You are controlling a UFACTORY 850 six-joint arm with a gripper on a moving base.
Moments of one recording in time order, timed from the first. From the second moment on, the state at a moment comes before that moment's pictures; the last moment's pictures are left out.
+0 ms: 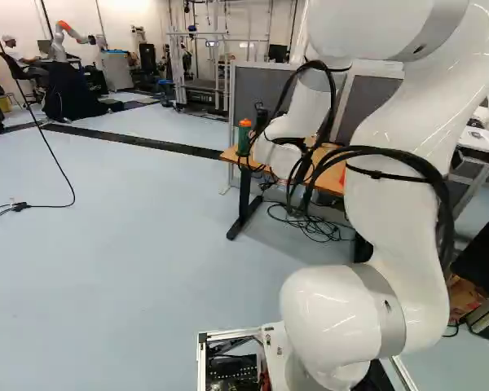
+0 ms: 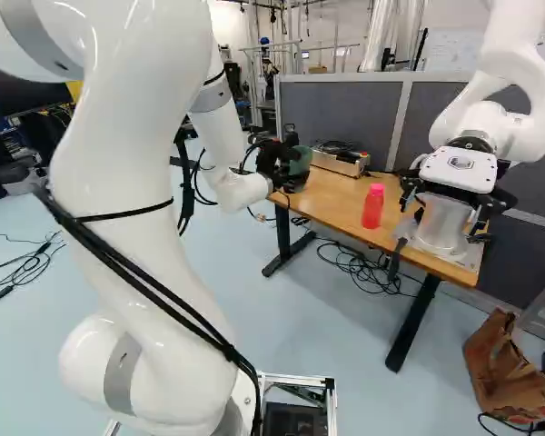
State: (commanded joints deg) arm -2.7 -17.7 -39.5 28.0 60.5 0.0
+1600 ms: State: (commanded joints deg) arm -3.3 -35.0 -55.5 41.2 66.2 -11.6
